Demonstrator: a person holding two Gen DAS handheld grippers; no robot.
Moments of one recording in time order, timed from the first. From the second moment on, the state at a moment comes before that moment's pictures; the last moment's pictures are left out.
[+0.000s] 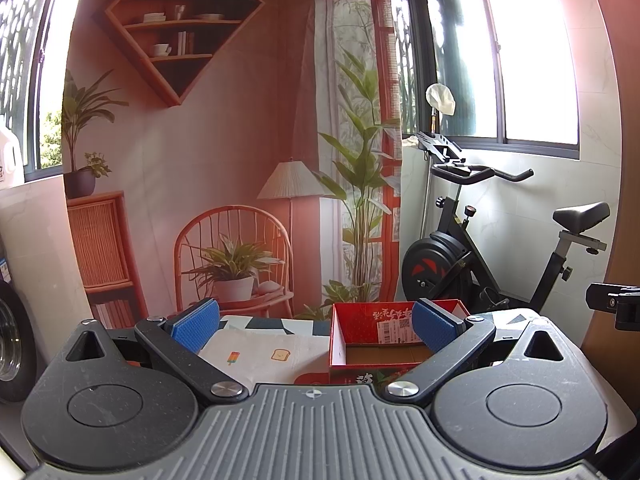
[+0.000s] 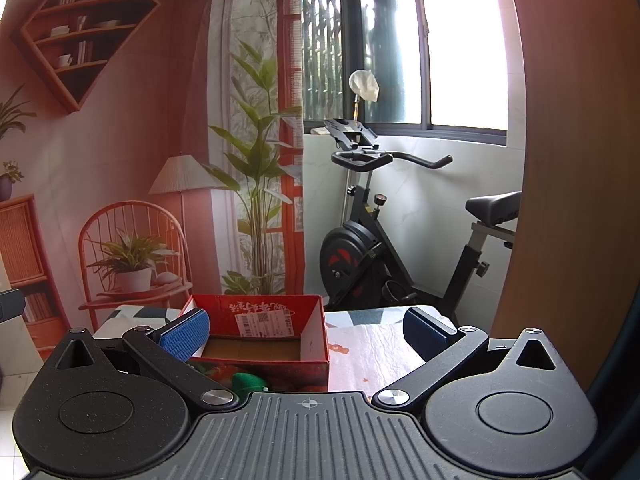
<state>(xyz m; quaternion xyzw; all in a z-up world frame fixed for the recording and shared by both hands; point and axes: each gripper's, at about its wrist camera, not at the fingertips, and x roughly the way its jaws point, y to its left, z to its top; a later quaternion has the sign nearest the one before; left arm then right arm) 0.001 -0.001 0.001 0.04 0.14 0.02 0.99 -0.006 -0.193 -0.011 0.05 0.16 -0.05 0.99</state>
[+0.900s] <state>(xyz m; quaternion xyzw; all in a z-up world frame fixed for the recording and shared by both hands) 0.004 0.000 -0.005 0.04 0.14 0.01 0.99 -0.004 -0.195 -0.018 0.06 0.15 -0.03 0.99</state>
